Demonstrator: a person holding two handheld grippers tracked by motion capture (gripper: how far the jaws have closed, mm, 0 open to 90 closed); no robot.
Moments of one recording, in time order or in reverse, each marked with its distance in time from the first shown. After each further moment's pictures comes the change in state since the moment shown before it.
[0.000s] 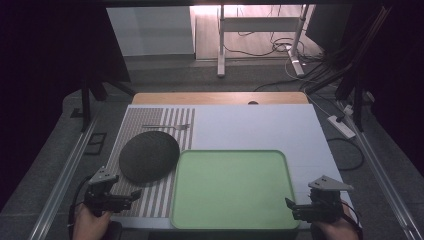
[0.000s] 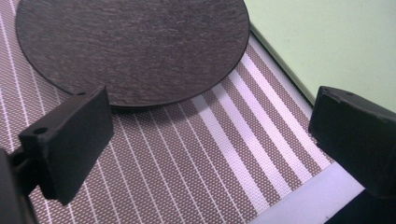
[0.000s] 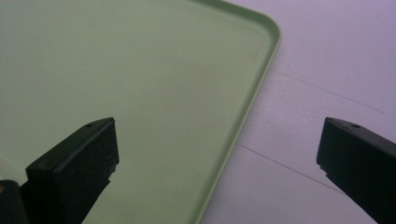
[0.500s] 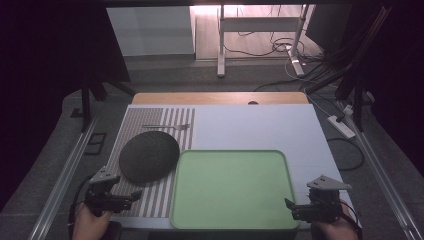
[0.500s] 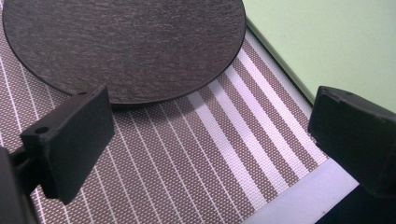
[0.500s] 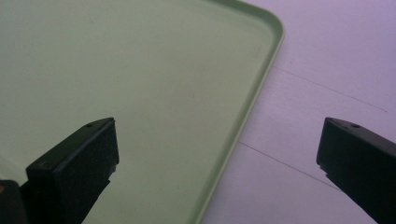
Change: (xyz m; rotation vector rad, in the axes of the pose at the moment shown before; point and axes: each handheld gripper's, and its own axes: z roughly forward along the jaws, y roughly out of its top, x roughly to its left) left arm 0.001 0.001 0.001 0.017 -0.019 -0.002; right arm 0.001 0.001 0.002 0.014 0.001 -0.008
